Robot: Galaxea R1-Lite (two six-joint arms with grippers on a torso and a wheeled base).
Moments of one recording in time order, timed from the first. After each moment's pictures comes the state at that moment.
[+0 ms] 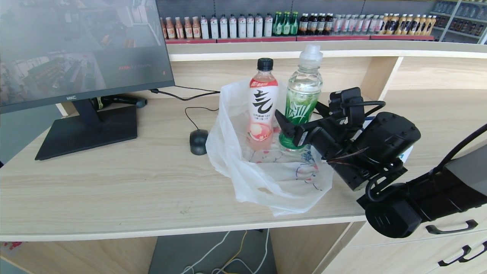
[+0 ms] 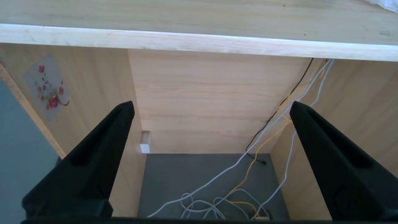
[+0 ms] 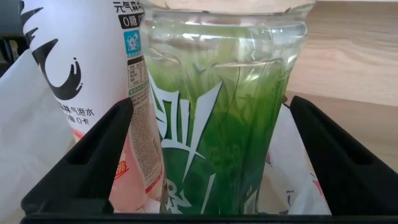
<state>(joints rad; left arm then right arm) 0.00 0.00 0.00 0.00 0.00 0.00 0.53 1.99 -0.89 -1.45 -0.09 -0.12</state>
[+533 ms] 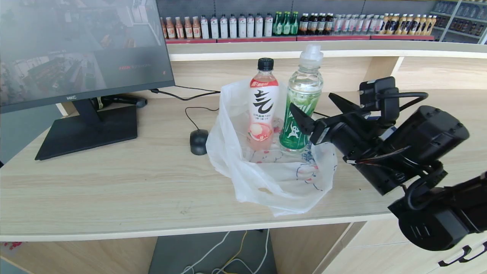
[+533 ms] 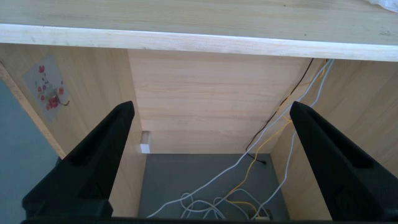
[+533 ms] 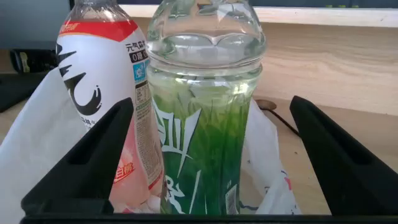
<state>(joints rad) 0.00 0.00 0.00 0.00 0.00 0.00 0.52 1.83 -0.75 -1.44 -0.09 -0.12</state>
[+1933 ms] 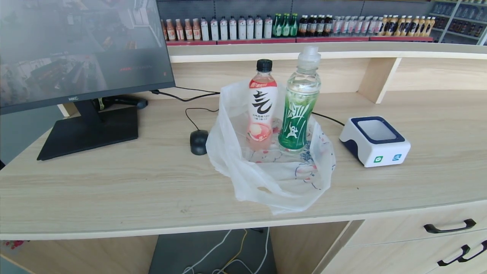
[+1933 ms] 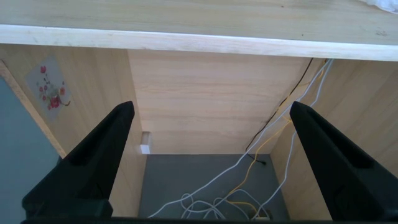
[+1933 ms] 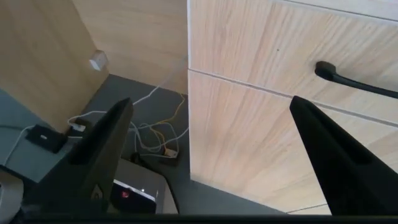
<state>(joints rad) 0.00 0.00 0.00 0.00 0.00 0.01 0.43 0.24 -0.01 -0.05 -0.07 -0.08</state>
